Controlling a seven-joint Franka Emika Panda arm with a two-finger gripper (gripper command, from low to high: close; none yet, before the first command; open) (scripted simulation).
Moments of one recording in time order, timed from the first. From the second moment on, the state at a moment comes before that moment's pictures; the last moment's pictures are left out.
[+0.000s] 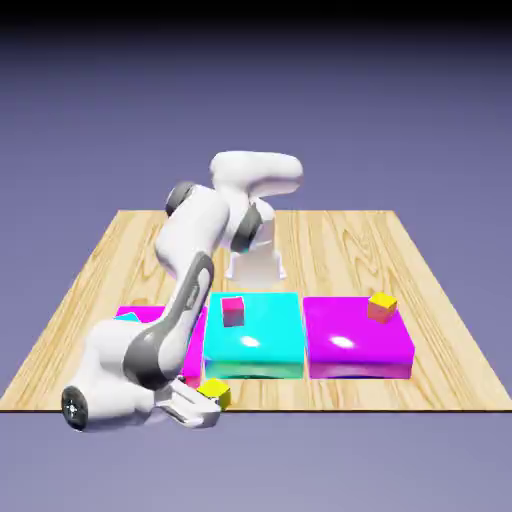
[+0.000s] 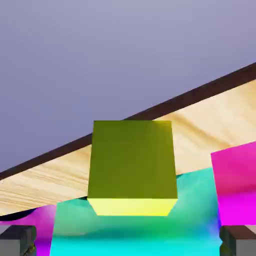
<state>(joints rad) -0.20 1.37 -0.37 -0.65 0.68 0.91 1.07</state>
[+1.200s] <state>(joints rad) -0.36 1.07 -0.50 -1.02 0.48 0.88 0.81</state>
